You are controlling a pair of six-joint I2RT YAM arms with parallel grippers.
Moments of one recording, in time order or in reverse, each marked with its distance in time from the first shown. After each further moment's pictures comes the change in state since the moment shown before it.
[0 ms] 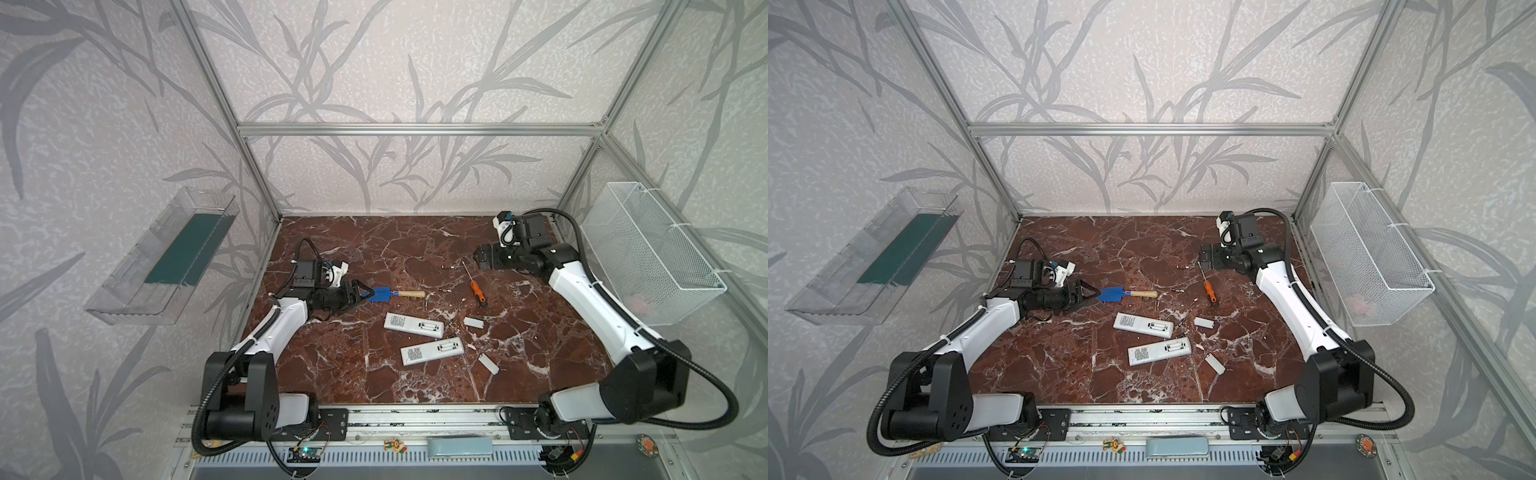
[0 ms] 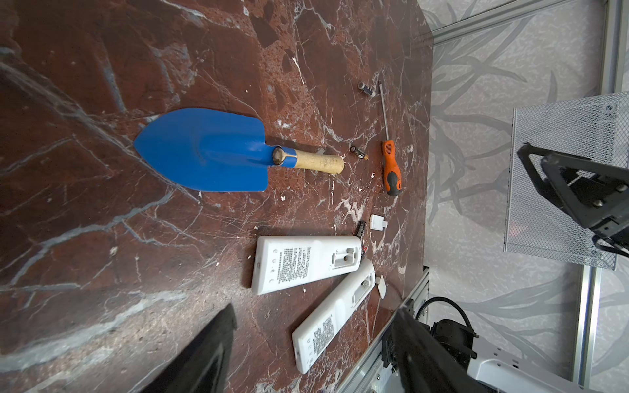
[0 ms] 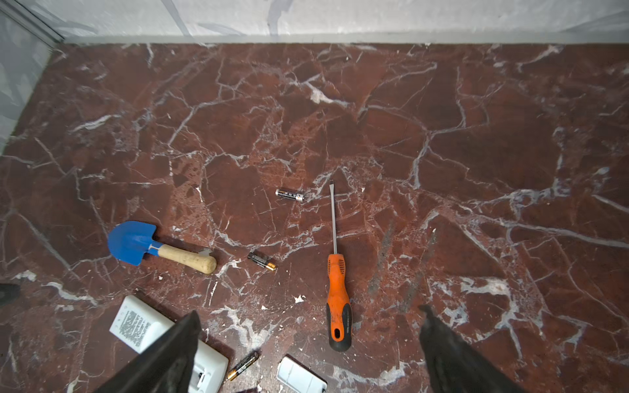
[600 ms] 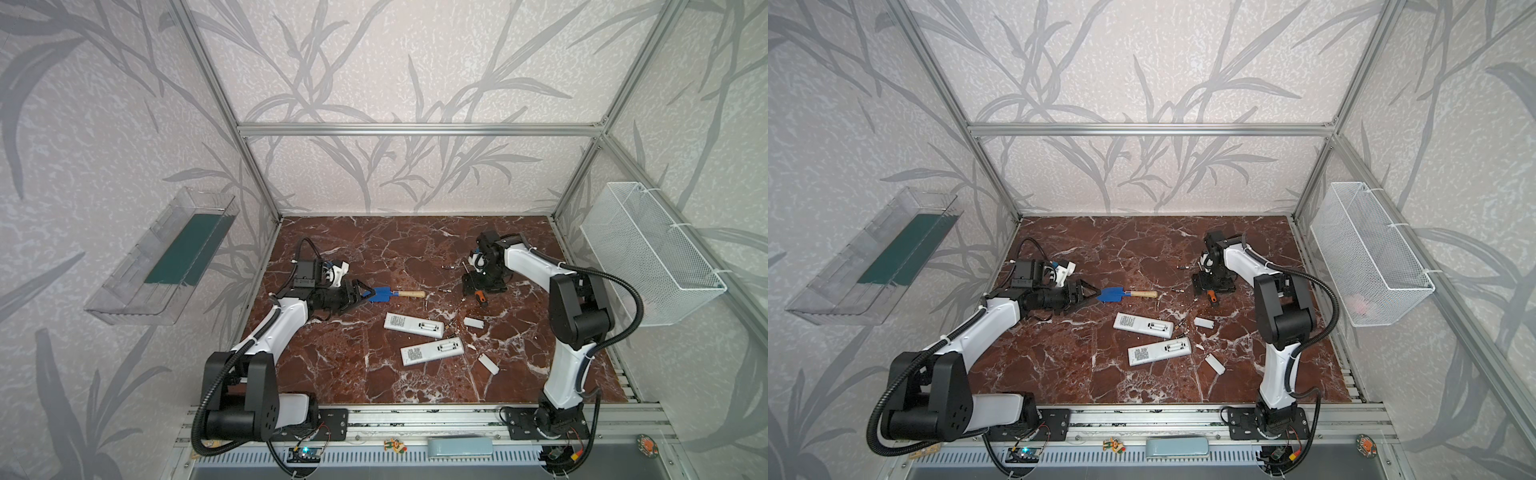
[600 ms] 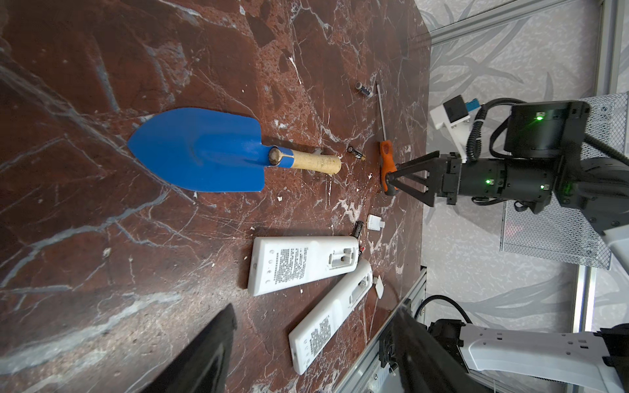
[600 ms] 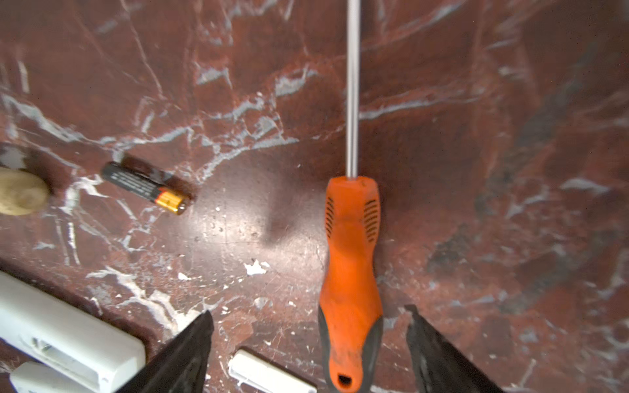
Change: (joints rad) left arm -0.005 0.001 0.000 0.009 0.008 -0.011; right arm 0.010 0.541 0.175 -0.307 -0.059 -0.061
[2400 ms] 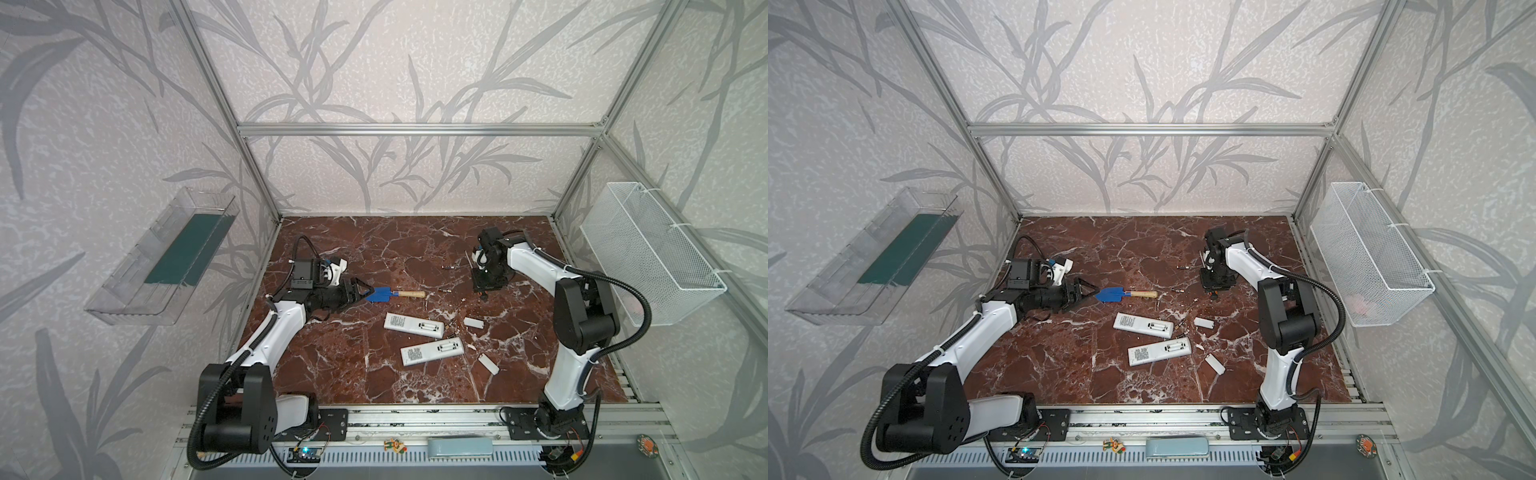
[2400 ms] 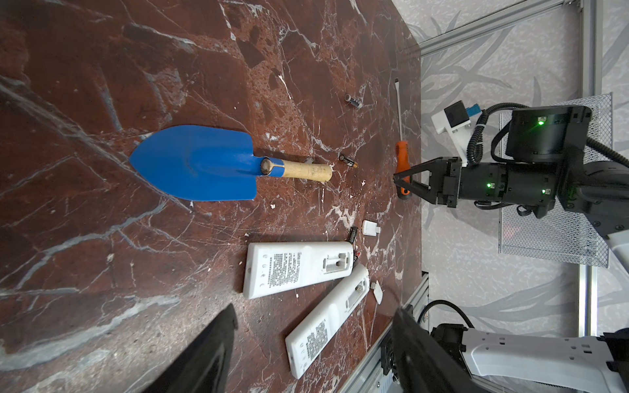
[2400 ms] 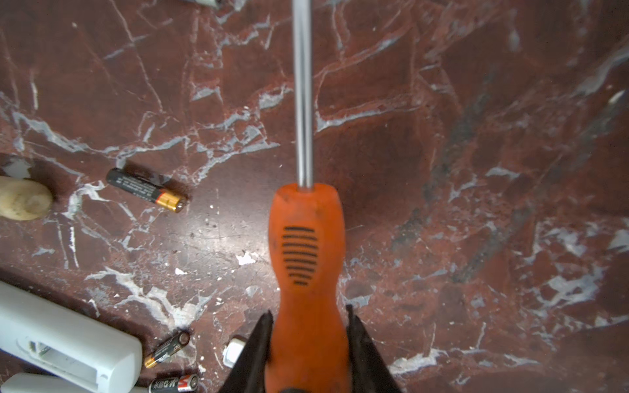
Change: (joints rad) left arm 0.000 -0.055 0.002 0.001 -0.014 -0.007; right arm 0.001 0.004 0.007 -0.014 0.060 0.013
